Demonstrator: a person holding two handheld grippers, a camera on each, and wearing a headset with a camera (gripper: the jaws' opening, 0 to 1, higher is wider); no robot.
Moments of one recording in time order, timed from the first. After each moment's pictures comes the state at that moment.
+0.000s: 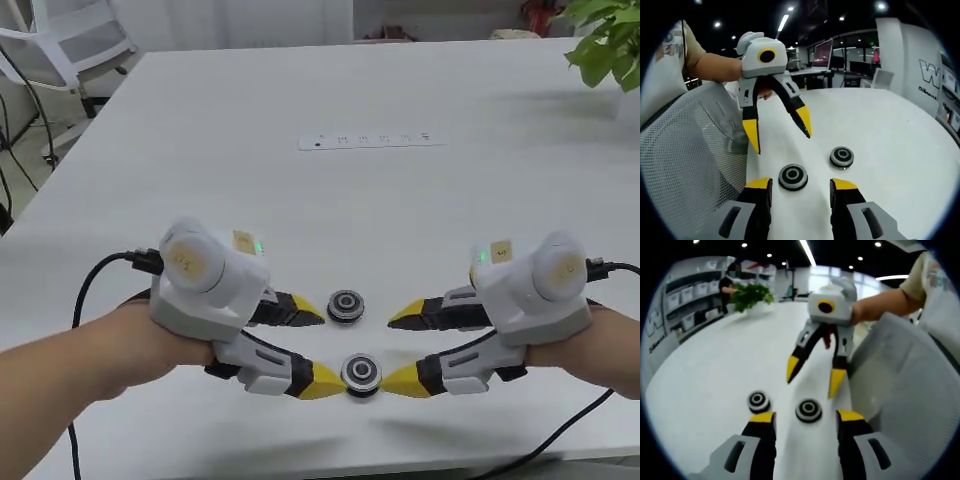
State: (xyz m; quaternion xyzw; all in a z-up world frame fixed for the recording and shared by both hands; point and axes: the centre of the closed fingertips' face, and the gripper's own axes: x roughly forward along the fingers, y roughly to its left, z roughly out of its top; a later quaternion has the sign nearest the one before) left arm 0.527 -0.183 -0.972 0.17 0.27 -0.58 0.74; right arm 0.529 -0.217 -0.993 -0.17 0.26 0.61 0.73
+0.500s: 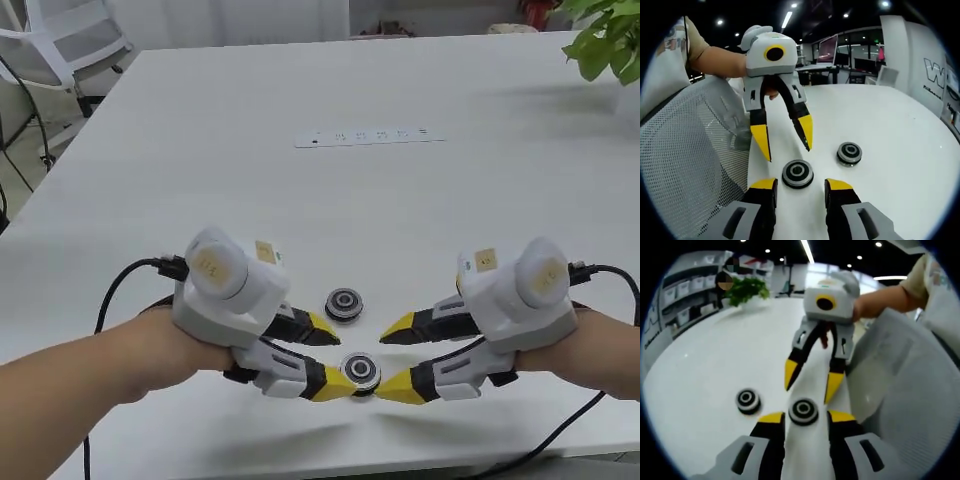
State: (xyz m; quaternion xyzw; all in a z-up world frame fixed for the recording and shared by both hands) left arm 0.521 -0.196 -0.989 0.16 0.29 -0.60 0.73; right arm 0.522 -0.214 -1.004 -0.17 0.27 0.62 0.71
